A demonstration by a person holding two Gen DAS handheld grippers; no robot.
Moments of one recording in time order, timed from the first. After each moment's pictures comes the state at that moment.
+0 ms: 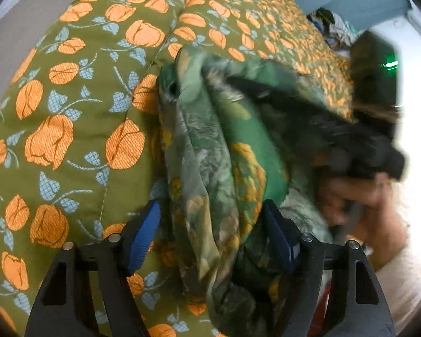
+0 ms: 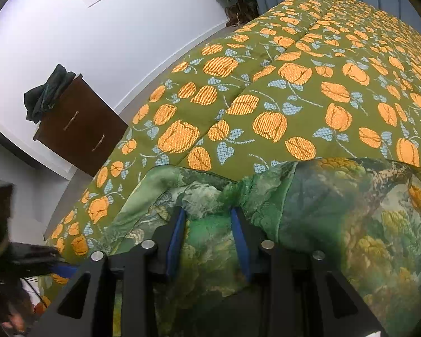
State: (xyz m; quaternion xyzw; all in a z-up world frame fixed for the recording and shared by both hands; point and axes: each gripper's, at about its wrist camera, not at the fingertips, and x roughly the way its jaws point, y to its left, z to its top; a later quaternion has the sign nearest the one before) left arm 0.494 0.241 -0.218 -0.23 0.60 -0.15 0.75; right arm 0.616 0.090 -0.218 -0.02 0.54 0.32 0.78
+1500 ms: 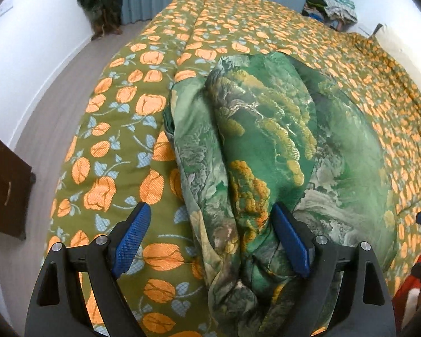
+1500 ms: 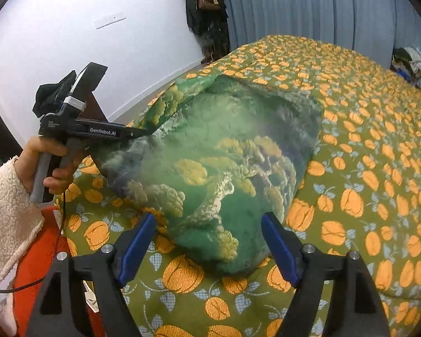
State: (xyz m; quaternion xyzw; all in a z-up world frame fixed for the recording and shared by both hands) left arm 0.465 0.190 -0.174 -0.03 0.51 -0.06 0.86; right arm 0.381 -0.079 -0.136 -0.06 0.44 0.25 0.86
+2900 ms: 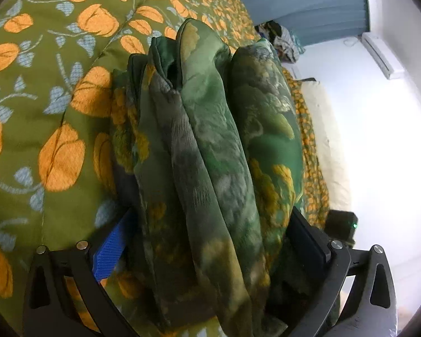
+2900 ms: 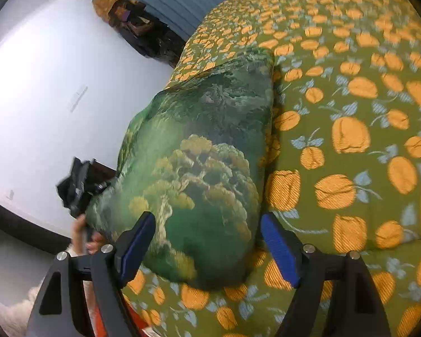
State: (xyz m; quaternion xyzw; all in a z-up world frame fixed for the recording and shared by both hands) left arm 0.524 0.246 -0.249 -0.37 0.53 -0.30 0.70; right arm 0.441 -0.181 -0.193 0.27 0.50 0.25 0.78
